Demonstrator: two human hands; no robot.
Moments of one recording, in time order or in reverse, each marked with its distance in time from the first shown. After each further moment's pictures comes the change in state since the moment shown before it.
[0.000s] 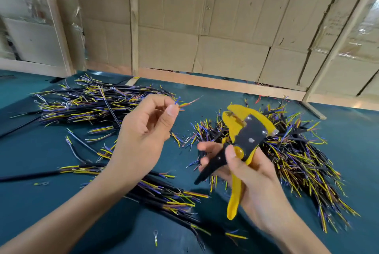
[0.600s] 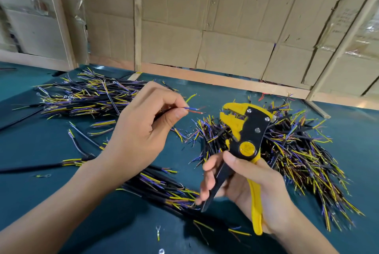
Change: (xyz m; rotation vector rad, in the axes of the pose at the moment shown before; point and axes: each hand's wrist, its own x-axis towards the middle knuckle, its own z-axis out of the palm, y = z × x) left_hand 0.005 0.004 -0.014 0.498 -0.039 0.386; right_hand -0.001 -0.006 0.002 0.179 -0.215 0.300
